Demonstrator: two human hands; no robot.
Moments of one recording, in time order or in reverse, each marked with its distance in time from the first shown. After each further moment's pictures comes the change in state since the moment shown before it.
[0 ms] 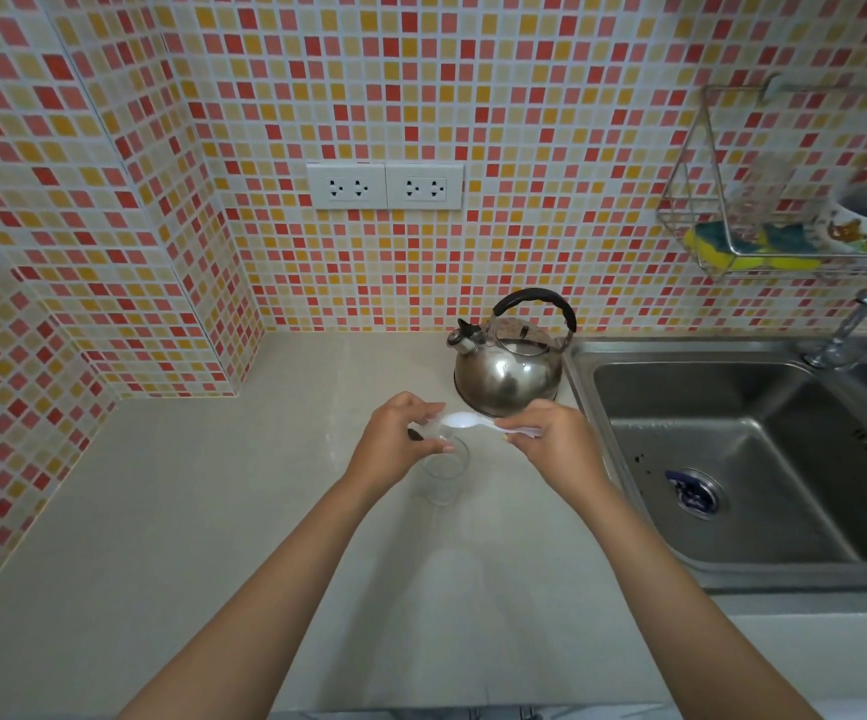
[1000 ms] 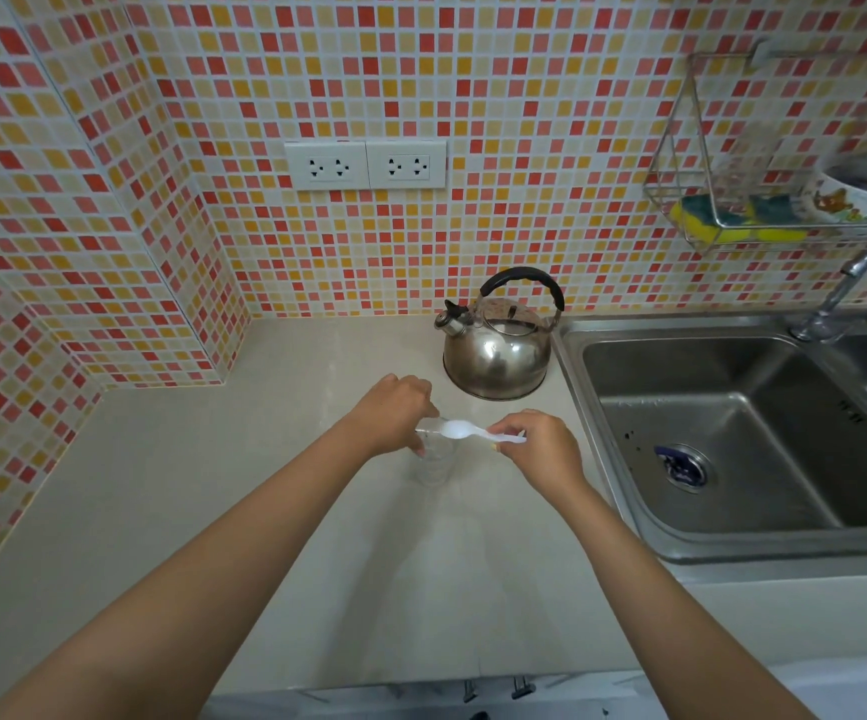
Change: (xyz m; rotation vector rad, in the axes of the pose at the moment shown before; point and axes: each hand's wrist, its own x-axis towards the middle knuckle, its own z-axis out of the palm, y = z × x) left_hand 0.030 0.016 -0.004 0.968 -0.437 0.331; right_hand -0.012 0.031 0.031 0.020 -0.043 0.215
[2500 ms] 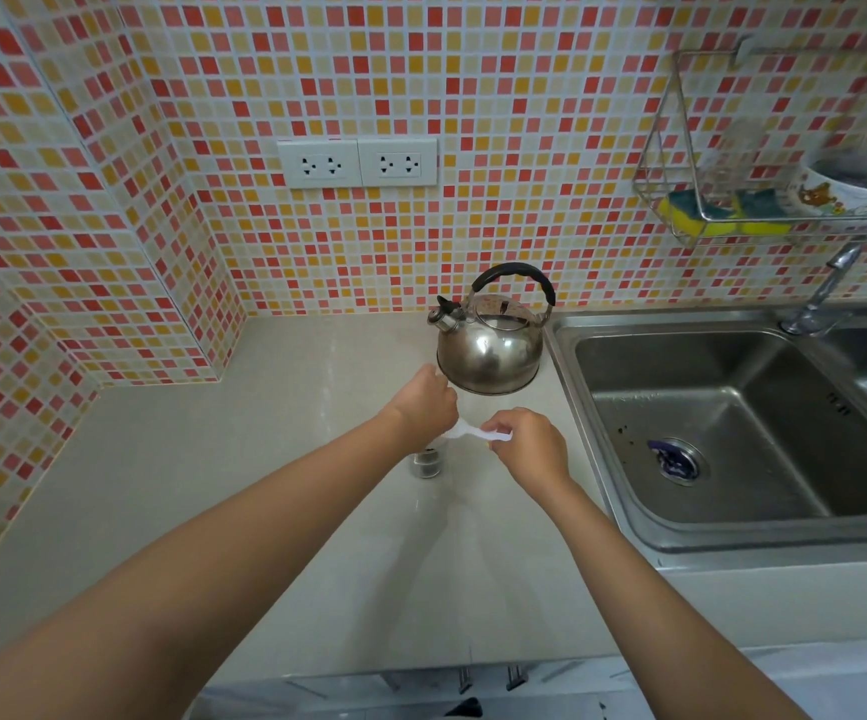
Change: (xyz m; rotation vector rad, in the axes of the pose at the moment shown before) left_hand 0.018 0.045 -0.011 0.749 -0.152 0.210; right_hand -0.003 0.003 0.007 -0.131 0.016 -0.004
